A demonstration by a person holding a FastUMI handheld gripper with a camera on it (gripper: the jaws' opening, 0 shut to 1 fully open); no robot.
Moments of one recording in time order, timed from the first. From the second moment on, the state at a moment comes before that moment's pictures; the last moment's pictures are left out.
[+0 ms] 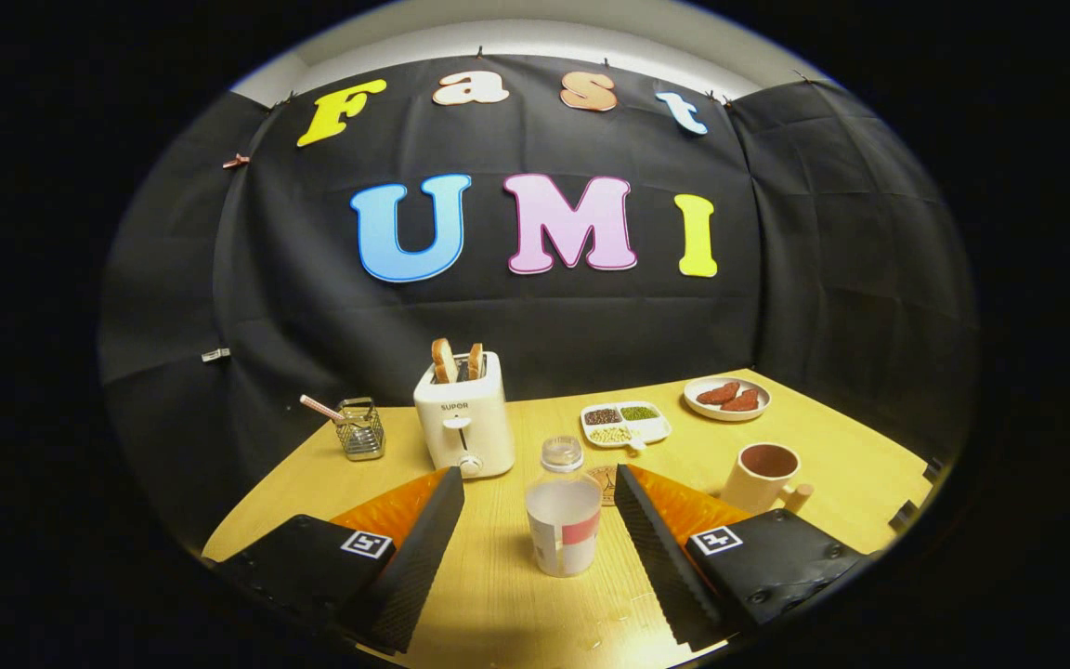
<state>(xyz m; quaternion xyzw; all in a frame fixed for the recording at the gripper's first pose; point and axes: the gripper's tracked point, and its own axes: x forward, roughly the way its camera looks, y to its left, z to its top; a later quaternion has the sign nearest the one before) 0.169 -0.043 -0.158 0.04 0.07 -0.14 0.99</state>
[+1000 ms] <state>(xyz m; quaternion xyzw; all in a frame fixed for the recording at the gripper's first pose) 0.236 -0.080 -0.255 -0.04 0.10 -0.16 0.98</state>
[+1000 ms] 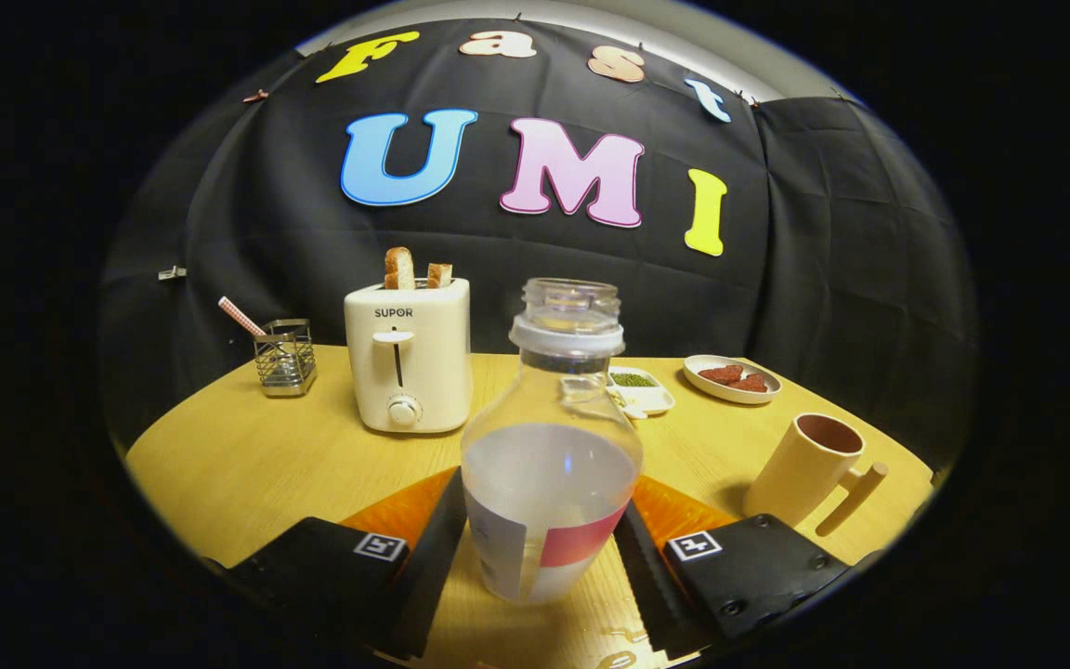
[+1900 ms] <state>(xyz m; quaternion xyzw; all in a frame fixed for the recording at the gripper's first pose) 0.218 -0.068 -0.222 0.02 0.12 -0.12 0.99</state>
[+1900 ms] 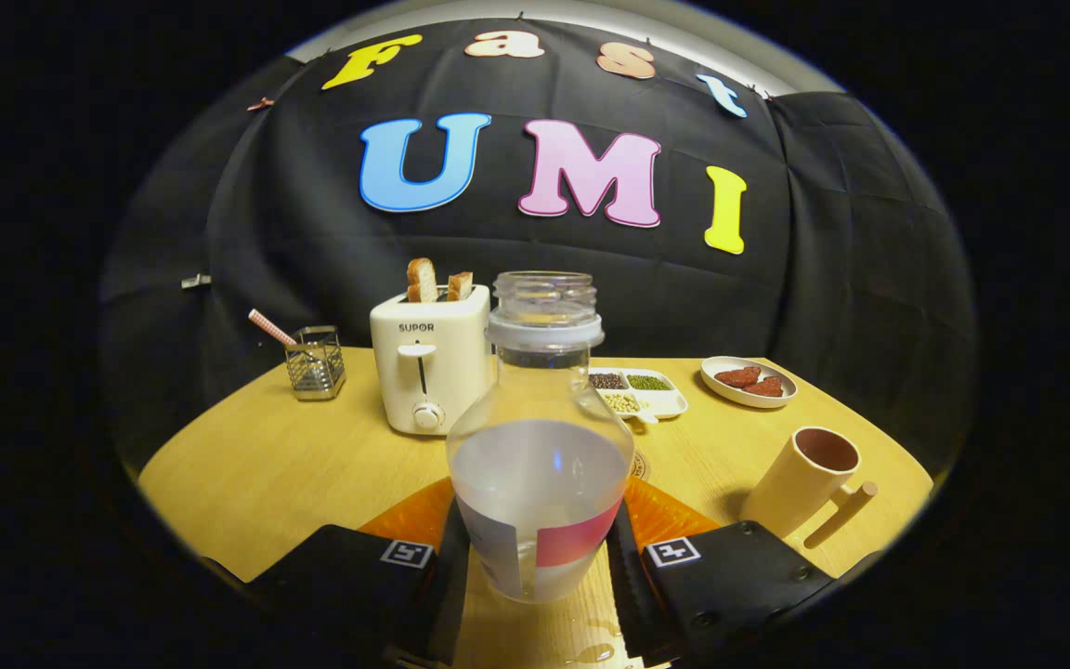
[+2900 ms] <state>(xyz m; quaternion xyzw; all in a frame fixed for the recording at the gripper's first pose) 0.195 -0.153 -0.133 0.39 0.08 -0.15 0.91</state>
